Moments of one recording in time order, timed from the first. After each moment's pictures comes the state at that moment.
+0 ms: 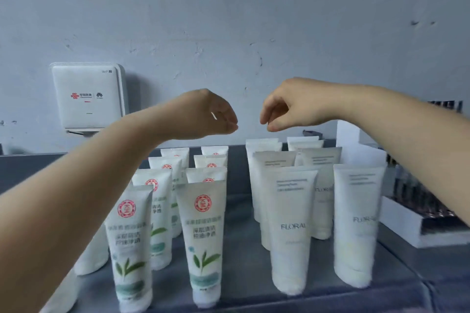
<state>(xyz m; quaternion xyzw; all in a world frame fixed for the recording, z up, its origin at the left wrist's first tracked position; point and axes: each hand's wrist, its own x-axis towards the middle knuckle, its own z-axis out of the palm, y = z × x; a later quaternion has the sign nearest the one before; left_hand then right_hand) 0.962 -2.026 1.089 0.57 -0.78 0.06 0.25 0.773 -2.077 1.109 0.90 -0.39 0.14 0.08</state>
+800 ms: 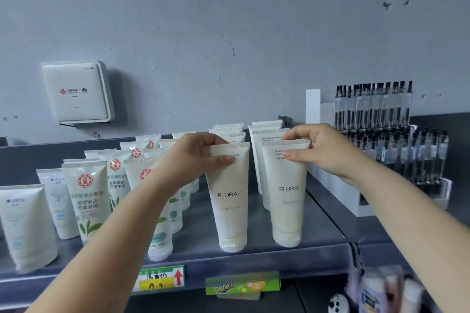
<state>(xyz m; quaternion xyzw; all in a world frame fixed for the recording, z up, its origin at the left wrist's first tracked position) 0.873 -2.012 0.998 0.56 -0.66 -0.17 0.47 0.644 -2.077 0.997 0.80 -0.34 0.42 -0.27</state>
